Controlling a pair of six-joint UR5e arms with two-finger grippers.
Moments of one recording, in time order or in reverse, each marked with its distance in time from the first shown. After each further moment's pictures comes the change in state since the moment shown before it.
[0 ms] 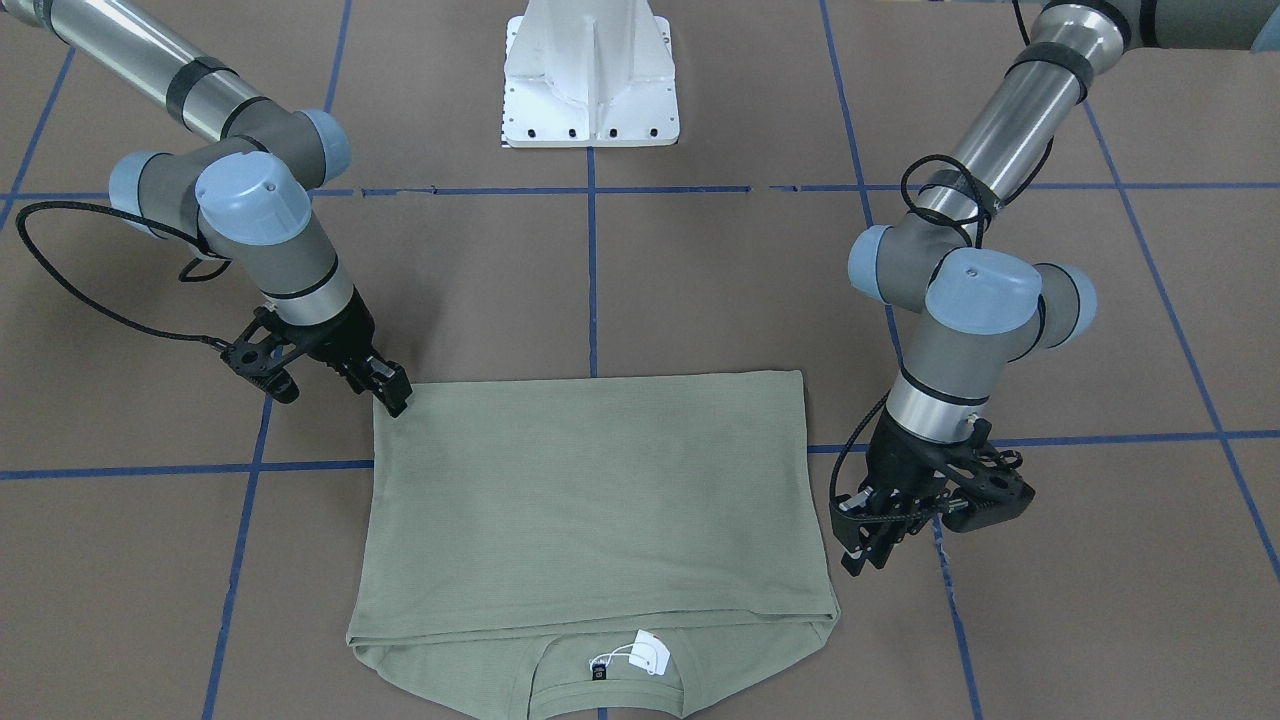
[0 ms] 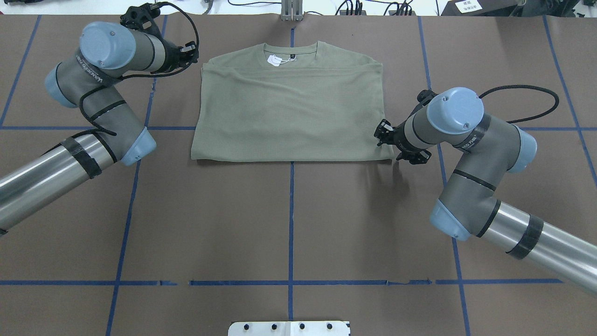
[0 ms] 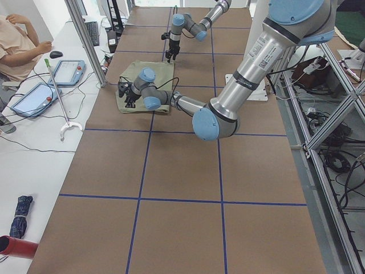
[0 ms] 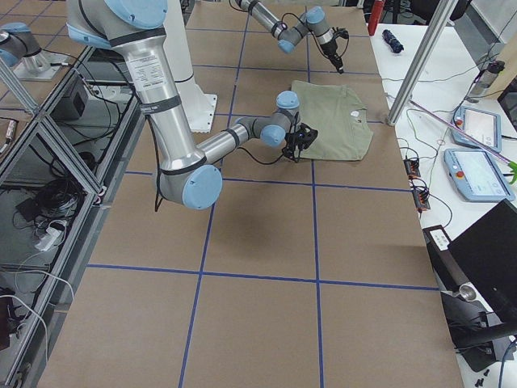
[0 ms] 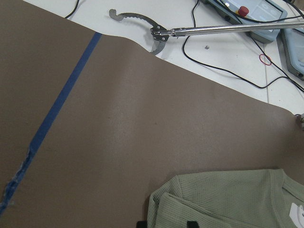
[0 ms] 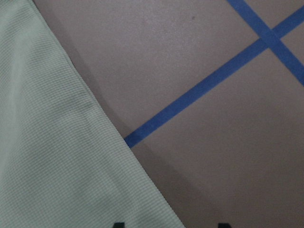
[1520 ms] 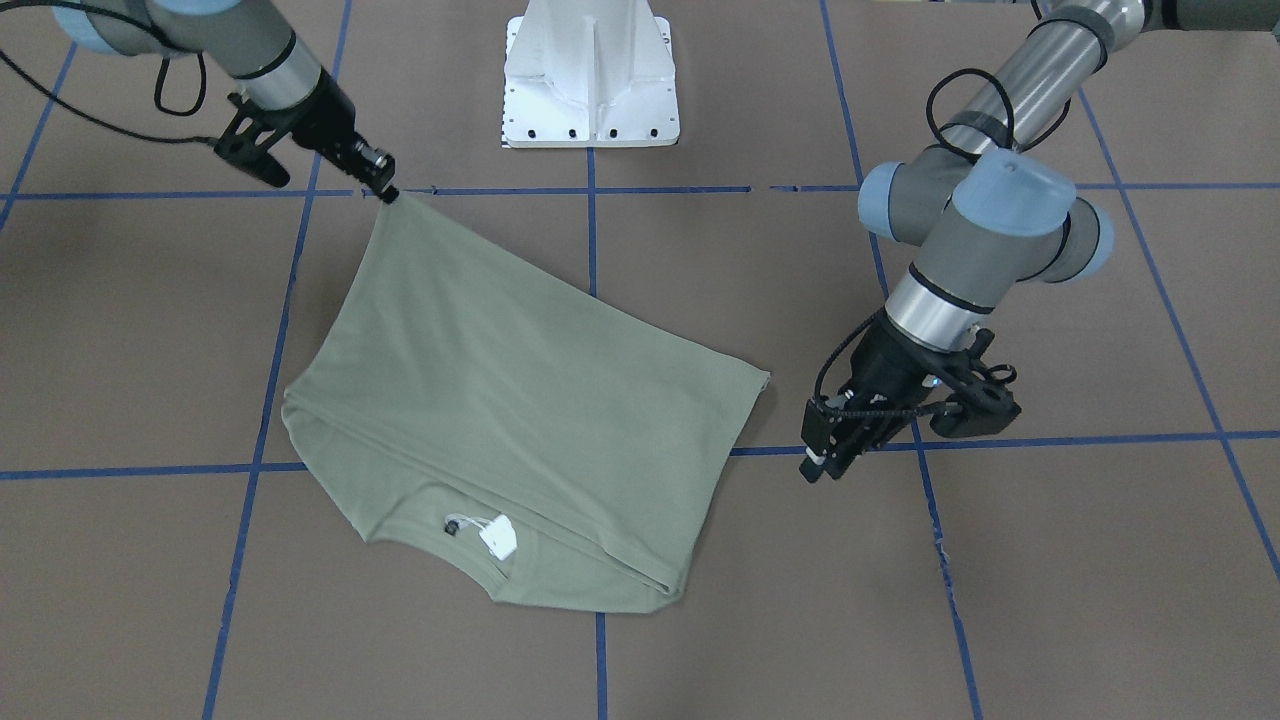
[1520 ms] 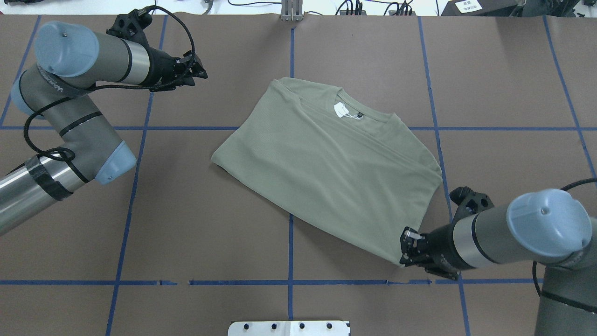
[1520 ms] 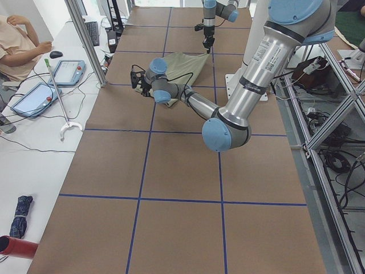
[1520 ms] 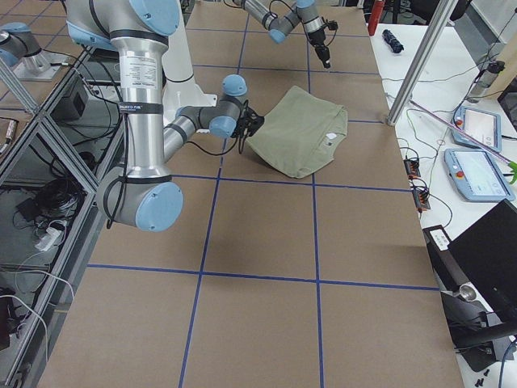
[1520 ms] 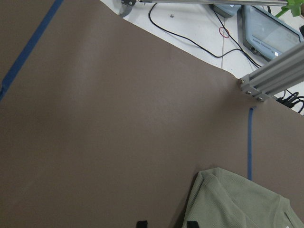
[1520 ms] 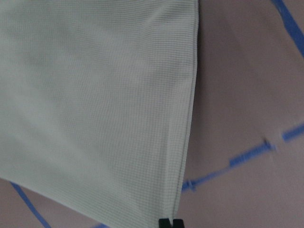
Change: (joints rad) left arm 0.012 0.164 -0.379 0.040 -0.229 -0.132; right arm -0.391 -0.429 0.634 -0.010 0.068 0.271
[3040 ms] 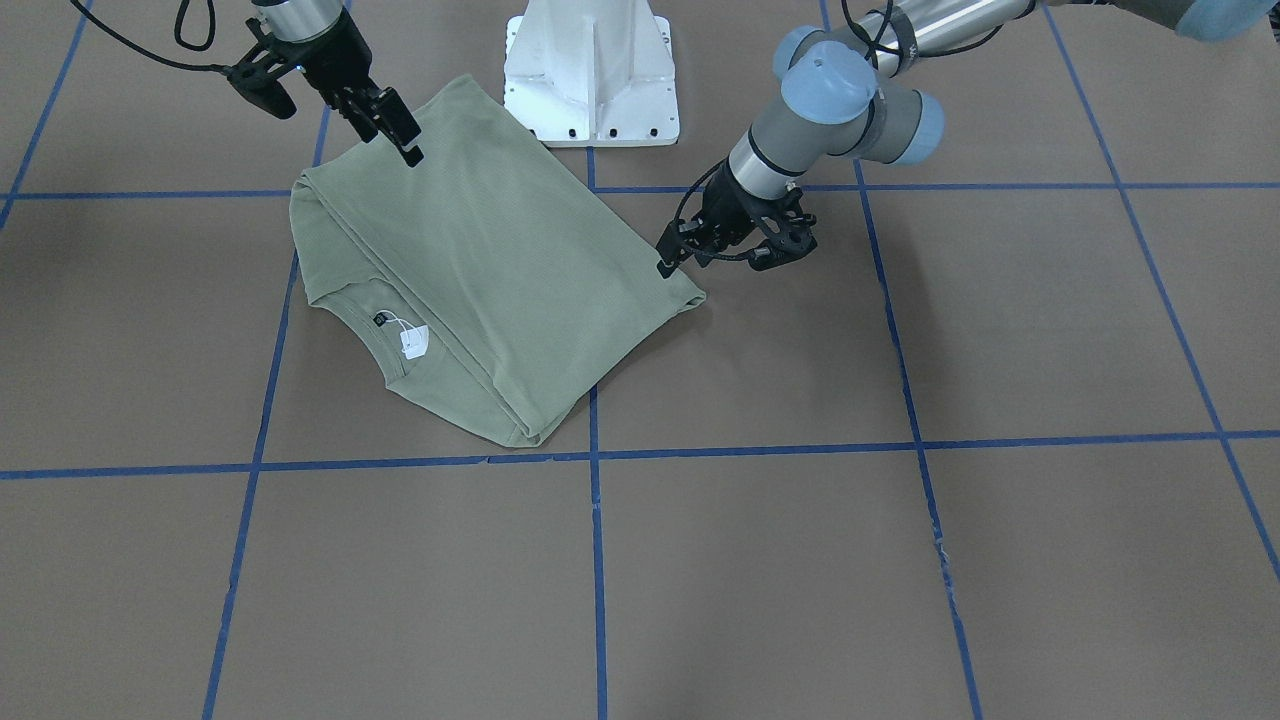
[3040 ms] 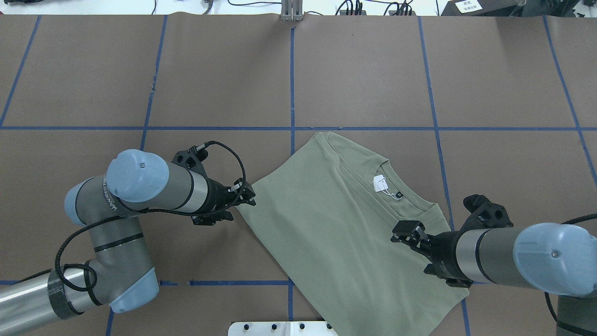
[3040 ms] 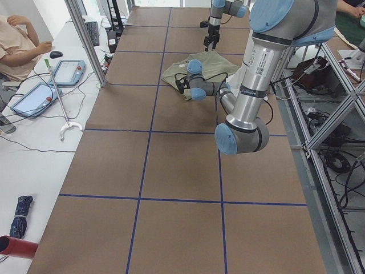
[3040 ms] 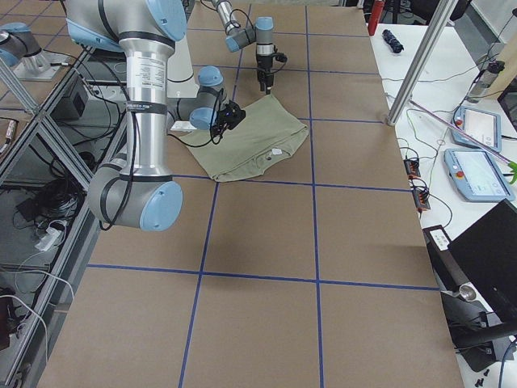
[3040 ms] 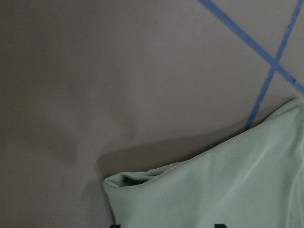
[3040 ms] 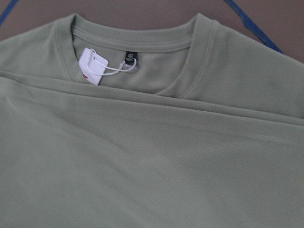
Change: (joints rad) left arm 0.398 0.086 -0.174 0.202 0.038 -0.334; right arm 0.021 -0.005 0.055 -0.062 -0.262 0.087
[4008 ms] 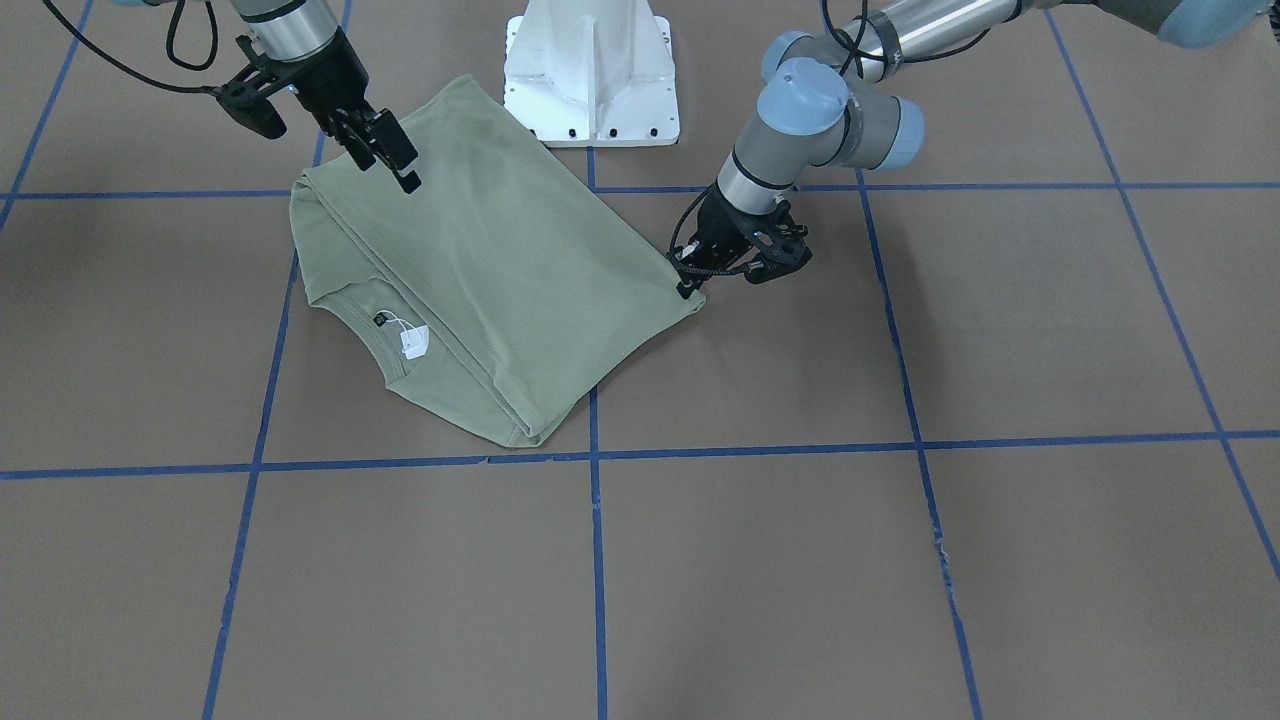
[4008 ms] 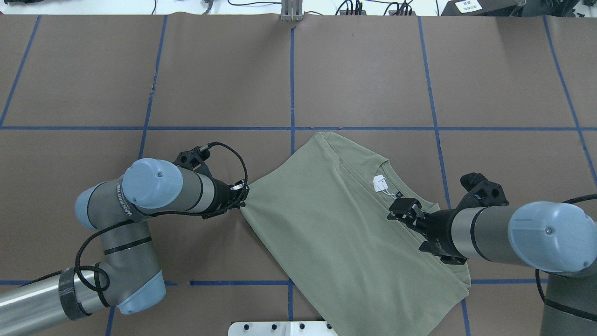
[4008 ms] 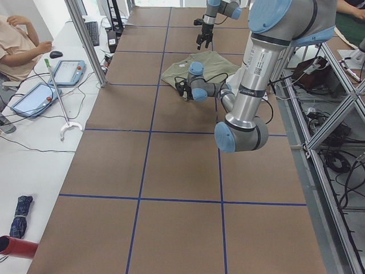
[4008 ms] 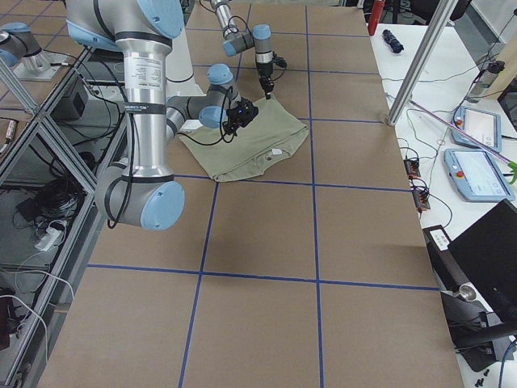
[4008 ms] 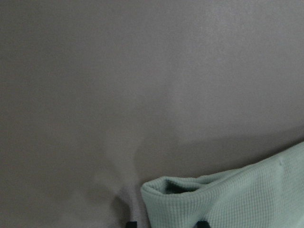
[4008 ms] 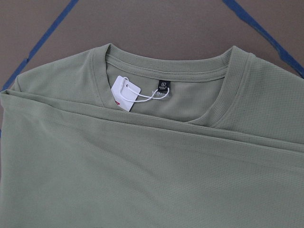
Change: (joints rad) left arm 0.001 -0.017 0.043 0.027 0.102 0.031; right arm 0.048 0.043 -0.032 -0.001 -0.003 -0.037
